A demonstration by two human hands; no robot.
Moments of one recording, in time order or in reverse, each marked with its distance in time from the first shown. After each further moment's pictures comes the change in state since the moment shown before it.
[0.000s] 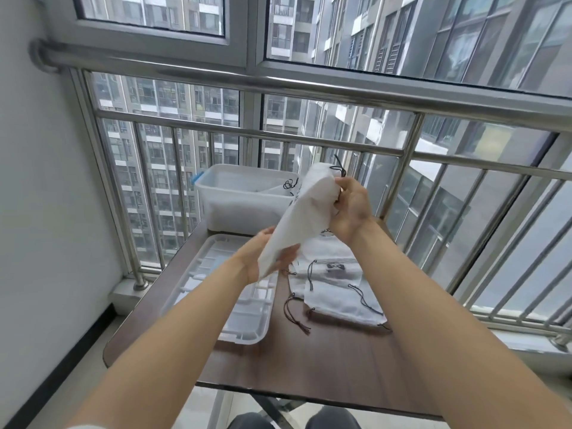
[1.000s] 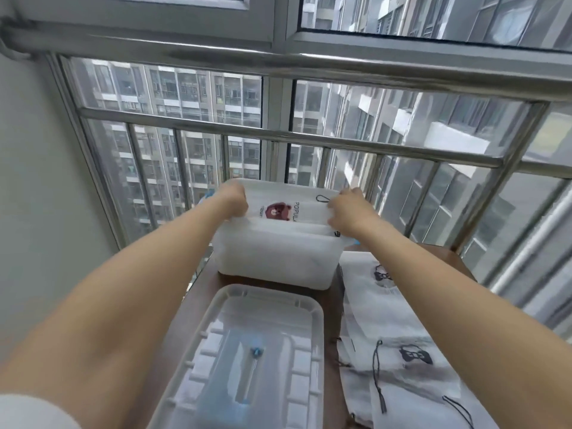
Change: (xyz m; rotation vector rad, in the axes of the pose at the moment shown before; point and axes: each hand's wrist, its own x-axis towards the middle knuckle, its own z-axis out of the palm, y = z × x) left_hand 0.161 0.189 -0.105 1.602 0.621 0.042; right_hand 0.235 0.054 0.012 -2.131 -0.098 -0.191
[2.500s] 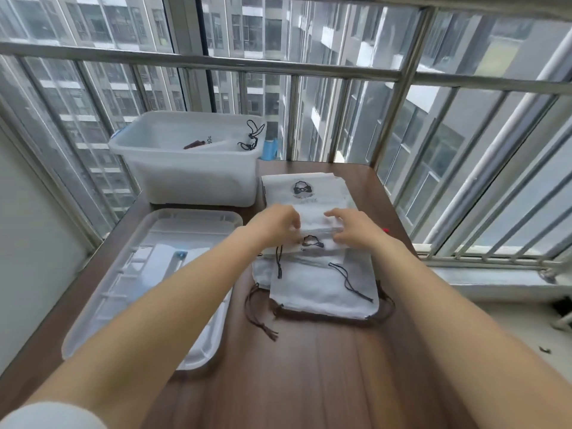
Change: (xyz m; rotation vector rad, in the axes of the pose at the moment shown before) left_hand -0.160 0.123 0.180 0.151 -0.207 0.589; right_hand -0.195 0.139 0.074 0.410 -0.232 0.159
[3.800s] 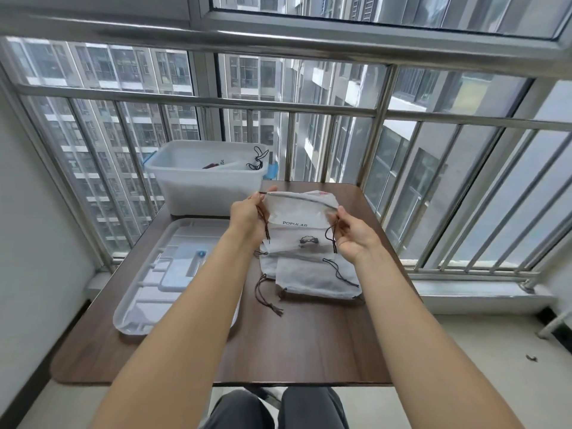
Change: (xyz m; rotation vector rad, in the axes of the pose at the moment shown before) left_hand -0.080 0.028 -0.055 -1.991 0.524 -0.320; right_hand -0.077 -0.054 -0.010 2.091 0.336 0.249
